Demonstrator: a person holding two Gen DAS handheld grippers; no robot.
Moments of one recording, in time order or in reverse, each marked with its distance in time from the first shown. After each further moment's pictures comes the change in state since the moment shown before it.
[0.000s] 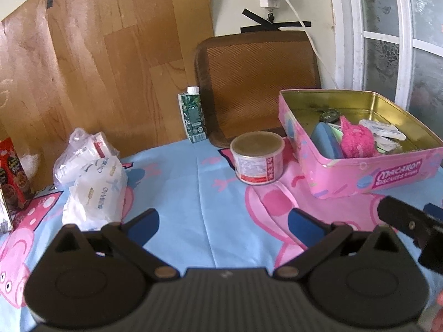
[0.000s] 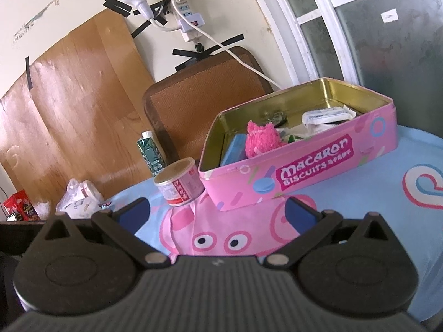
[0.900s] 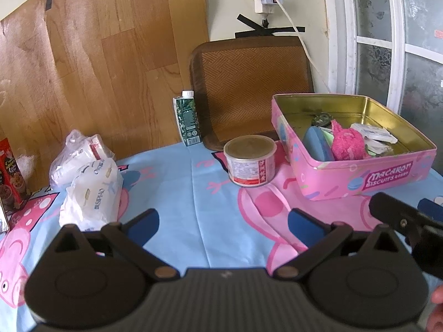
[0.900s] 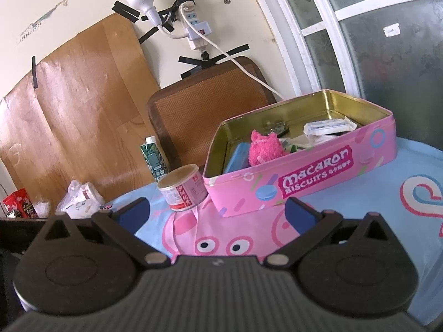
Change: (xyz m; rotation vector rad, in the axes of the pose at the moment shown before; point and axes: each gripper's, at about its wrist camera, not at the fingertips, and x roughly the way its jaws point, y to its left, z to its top) left arm -0.008 0.001 -0.002 0.000 -0.016 -0.039; right arm -0.006 0.005 -0.001 -0.033 -0.042 0.000
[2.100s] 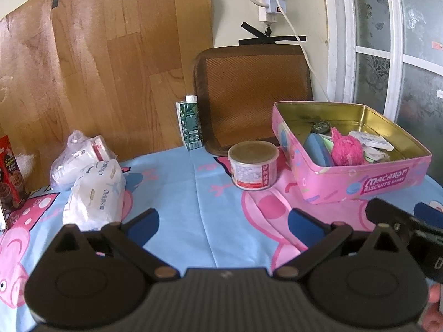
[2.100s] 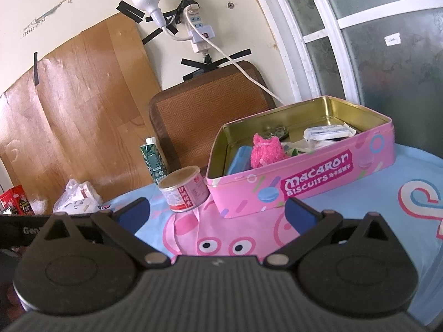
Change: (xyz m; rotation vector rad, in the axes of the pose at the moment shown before) left arm -0.010 0.015 -0.003 -0.025 -0.027 -0.020; right arm -0.004 0.011 -0.004 -0.027 -0.018 -0.021
